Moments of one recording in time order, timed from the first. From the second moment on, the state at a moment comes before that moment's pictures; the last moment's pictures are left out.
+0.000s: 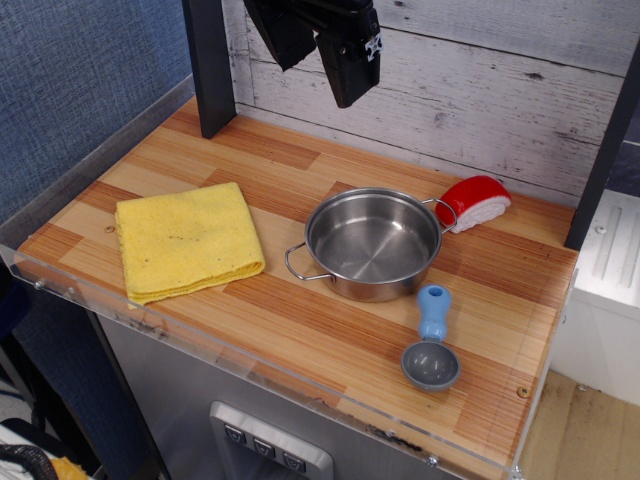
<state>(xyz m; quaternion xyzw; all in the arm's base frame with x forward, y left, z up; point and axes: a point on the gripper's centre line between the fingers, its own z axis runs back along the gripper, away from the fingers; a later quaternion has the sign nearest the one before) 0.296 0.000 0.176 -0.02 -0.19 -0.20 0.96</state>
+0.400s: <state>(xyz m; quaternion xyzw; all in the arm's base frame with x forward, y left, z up) 0.293 0.000 0.168 -0.02 -0.18 -0.19 0.97</state>
